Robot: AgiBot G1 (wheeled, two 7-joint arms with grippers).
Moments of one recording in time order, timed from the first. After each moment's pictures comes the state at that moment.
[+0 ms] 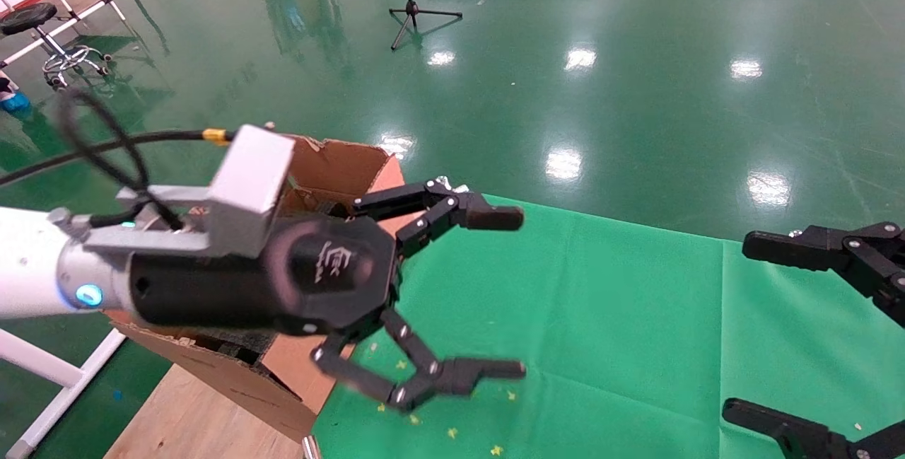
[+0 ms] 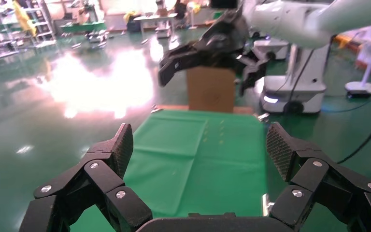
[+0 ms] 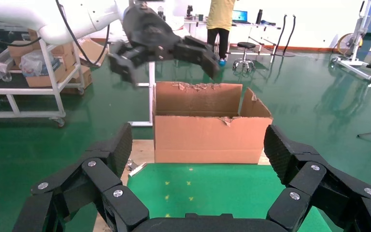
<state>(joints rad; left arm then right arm) -1.08 0.61 0.28 -1.28 0.74 1.49 -0.20 1.08 -0.60 -0.31 1.27 -0.71 -1.48 0.17</state>
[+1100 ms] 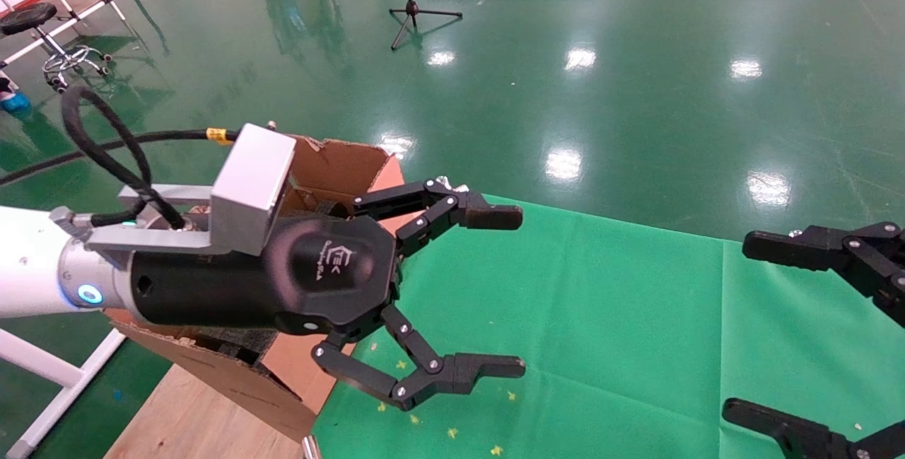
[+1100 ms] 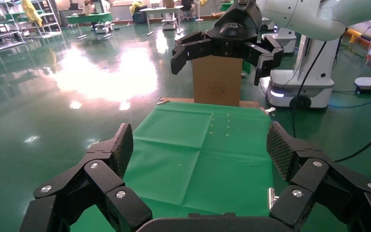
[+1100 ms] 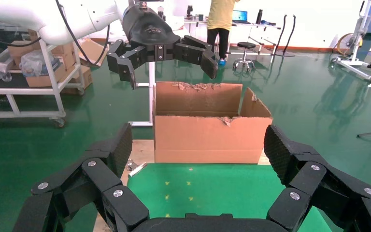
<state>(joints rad) -1.07 0.61 0.28 -1.28 0.73 1.50 -0.19 1.08 -0.60 -0.31 1.27 -0.71 -1.48 0.17</state>
